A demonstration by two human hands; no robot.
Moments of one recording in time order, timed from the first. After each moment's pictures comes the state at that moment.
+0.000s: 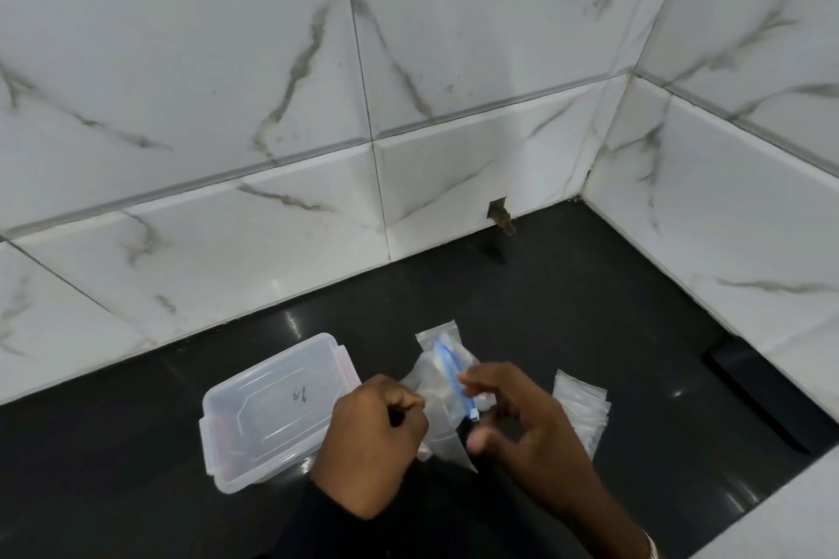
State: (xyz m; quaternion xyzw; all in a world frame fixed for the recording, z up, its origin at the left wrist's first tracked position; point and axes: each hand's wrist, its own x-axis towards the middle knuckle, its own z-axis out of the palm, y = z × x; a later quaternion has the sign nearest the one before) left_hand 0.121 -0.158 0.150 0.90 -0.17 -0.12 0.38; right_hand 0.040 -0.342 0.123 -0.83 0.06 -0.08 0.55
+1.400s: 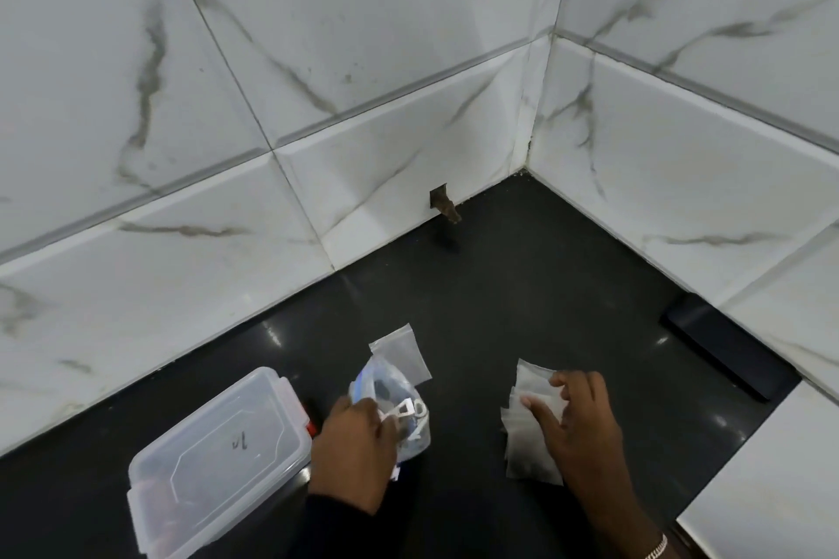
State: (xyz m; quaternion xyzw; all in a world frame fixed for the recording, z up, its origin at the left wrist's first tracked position) left_hand 0.143 -0.215 0.070 0.95 -0.17 -0.18 0.17; right_hand -0.001 -0.439 0.017 -0.84 0.37 -0.18 0.36
